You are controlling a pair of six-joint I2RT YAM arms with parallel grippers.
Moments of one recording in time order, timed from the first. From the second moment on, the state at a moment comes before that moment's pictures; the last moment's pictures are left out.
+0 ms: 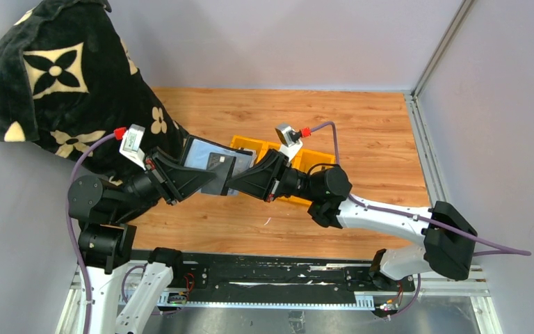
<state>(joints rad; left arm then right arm) -0.13 0.54 1.04 -0.23 0.88 -0.88 1.07 1.35 0.86 1.12 -0.43 1.04</state>
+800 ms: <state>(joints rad) -0.13 0.54 1.06 -0.27 0.86 -0.88 1.13 1.37 0.82 1.21 -0.30 1.02</state>
